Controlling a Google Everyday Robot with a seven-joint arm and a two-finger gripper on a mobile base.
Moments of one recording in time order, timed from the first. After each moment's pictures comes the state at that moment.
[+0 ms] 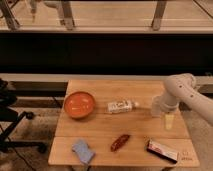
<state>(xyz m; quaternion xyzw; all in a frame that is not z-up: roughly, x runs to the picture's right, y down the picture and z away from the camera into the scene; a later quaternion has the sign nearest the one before) 0.315 0.144 0.788 -0.35 -0.04 -0.04 0.94</state>
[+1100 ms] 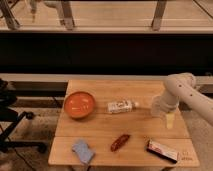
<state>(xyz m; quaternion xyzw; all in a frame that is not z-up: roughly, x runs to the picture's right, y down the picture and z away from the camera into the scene) 0.315 0.144 0.790 -0.35 -0.04 -0.06 0.93</state>
